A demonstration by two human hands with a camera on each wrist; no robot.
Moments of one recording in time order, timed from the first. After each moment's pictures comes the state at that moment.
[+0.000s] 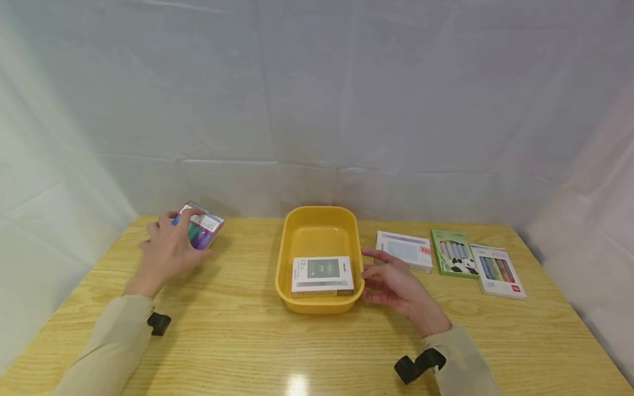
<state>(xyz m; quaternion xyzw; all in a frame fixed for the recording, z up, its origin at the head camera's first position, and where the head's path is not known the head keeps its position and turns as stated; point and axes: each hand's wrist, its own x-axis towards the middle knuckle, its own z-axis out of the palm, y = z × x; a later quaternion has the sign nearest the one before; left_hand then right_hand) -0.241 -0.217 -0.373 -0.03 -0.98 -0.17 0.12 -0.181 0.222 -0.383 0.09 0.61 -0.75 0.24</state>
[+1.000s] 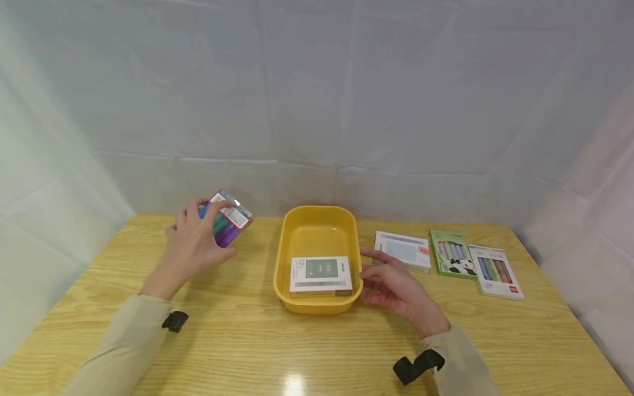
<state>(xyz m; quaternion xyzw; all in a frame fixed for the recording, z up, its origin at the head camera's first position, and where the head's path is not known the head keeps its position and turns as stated) -0.234 -0.164 -0.356 -0.12 -0.96 -0.16 0.18 -0.181 0.222 -0.381 0.09 0.61 -0.75 0.24</state>
